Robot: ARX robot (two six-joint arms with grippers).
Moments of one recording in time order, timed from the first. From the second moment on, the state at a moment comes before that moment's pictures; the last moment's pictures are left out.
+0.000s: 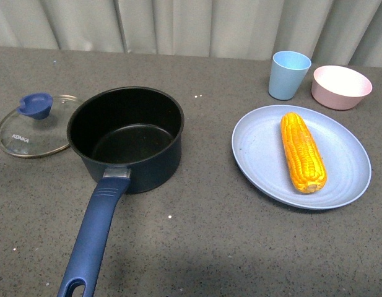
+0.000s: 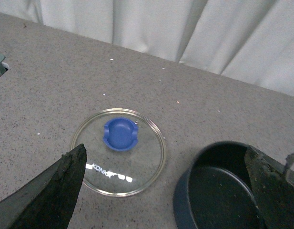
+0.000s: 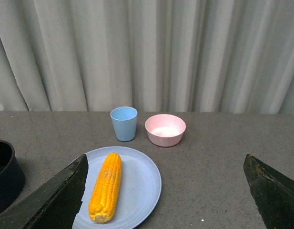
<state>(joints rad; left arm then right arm) -0.04 1.38 0.45 0.63 -0.13 -0.19 0.00 0.00 0.01 0.00 0.00 0.00</state>
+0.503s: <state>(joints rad) 0.00 1.12 0.09 1.01 0.00 -0.01 0.00 0.00 0.01 0.00 0.00 0.00</state>
